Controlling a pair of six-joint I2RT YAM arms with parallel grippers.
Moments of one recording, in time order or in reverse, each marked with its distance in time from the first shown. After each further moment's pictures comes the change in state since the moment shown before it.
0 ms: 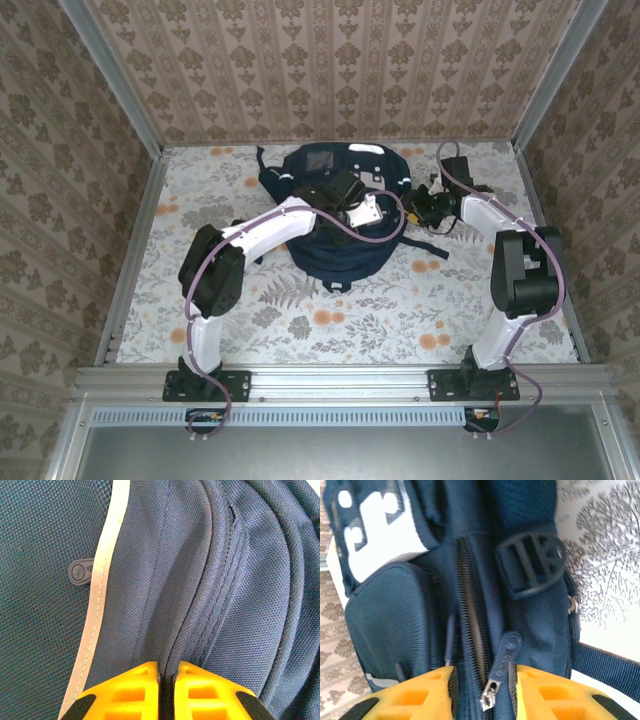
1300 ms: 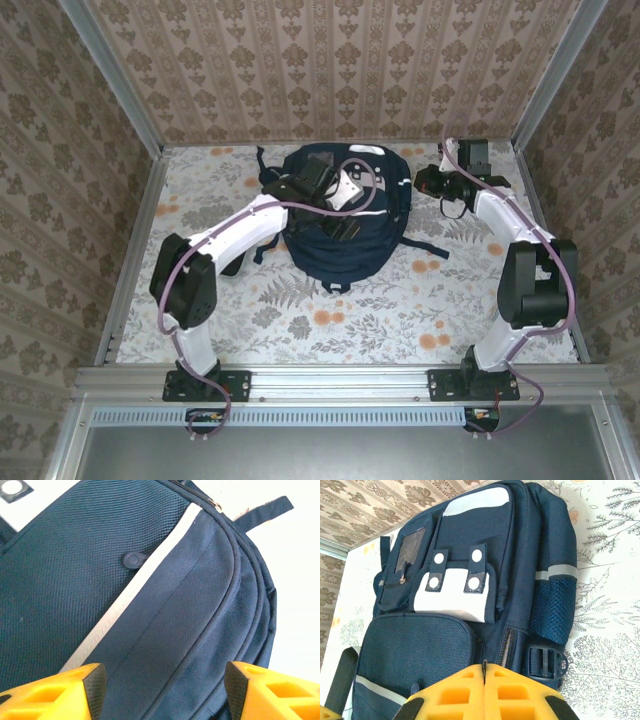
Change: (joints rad) left arm 0.086 -0.148 -0.089 0.061 0.207 -0.323; right arm -0.046 -0.084 0.085 0.087 0.040 -0.383
